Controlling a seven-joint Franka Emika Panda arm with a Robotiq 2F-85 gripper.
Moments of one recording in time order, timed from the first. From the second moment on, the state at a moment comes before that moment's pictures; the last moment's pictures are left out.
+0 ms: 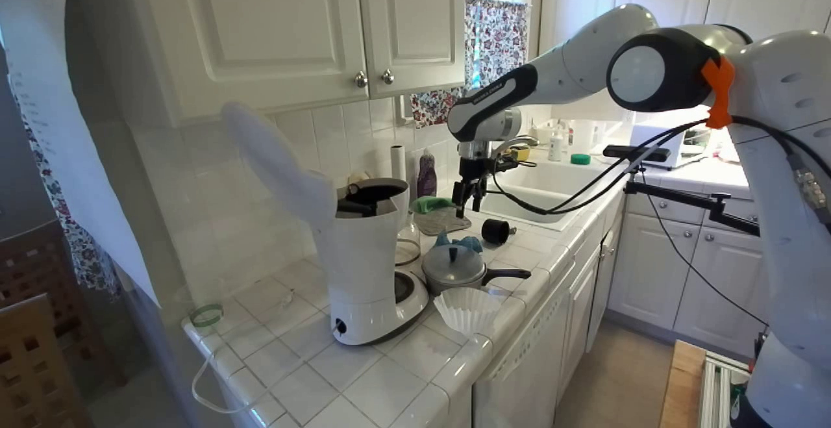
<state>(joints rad) -0.33 0.49 -0.05 -1.57 0.18 2.03 -0.48</state>
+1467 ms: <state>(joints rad) -0.33 0.46 -0.15 -1.78 -0.10 2.33 -0.45</state>
